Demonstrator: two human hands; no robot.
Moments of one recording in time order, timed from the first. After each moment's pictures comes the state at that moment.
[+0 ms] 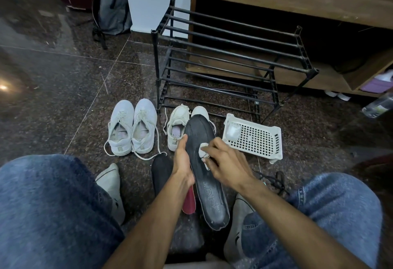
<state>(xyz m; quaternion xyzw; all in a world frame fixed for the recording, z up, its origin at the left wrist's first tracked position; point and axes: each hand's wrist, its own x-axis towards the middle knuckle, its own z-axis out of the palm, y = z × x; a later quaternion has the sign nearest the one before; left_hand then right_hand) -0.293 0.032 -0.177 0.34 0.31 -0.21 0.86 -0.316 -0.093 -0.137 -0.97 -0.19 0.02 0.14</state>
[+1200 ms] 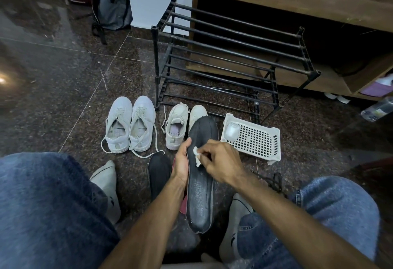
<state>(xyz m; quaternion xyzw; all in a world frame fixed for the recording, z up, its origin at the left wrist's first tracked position) -0.288 0.031 -0.195 0.31 0.22 -0.18 0.91 -0.303 -0.082 -0.135 -0.97 -0.13 0.05 0.22</state>
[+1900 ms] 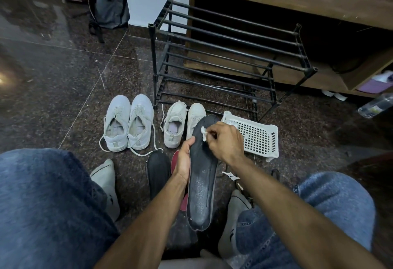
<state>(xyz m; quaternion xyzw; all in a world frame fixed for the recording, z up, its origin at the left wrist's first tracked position) -0.293 0.021 -0.199 0.33 0.22 -0.23 0.89 -0.271 -0.089 -0.134 -0.97 -0.03 -0.02 0.23</state>
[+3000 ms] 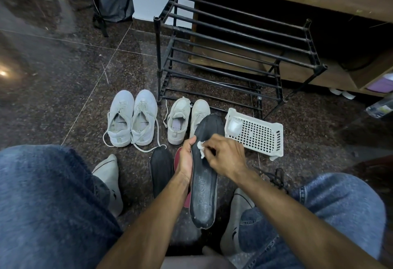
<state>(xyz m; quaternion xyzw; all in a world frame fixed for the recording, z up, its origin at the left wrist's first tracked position) -0.291 0.028 -0.213 0.32 0.24 -0.22 0.89 -0.301 -0.085 -0.148 -0.97 -0.13 -0.01 0.19</state>
